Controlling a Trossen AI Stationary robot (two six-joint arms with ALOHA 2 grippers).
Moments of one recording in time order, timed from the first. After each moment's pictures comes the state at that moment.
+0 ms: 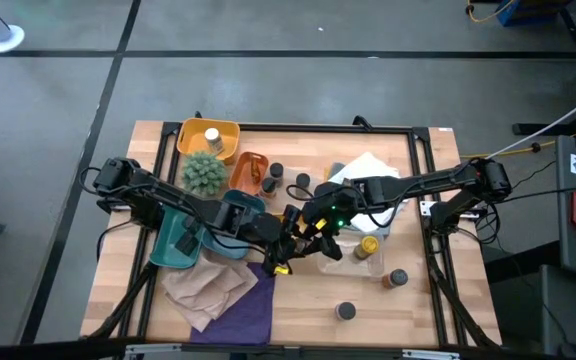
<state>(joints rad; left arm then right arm) -0.26 1.68 1.23 -0.09 -0.17 0.43 0.10 1.58 1.24 -0.36 -0.44 0.31</state>
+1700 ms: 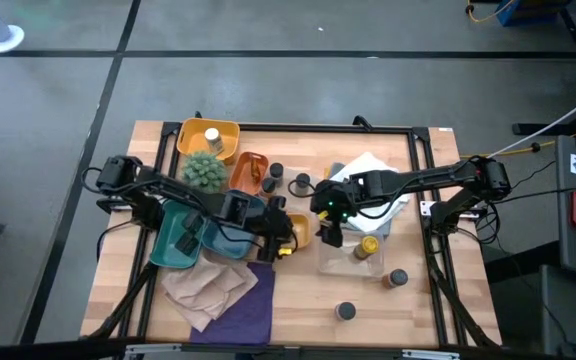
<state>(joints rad) -0.17 1.68 1.13 -0.27 -0.17 0.10 0.05 1.58 1.24 -0.69 -0.16 0.28</state>
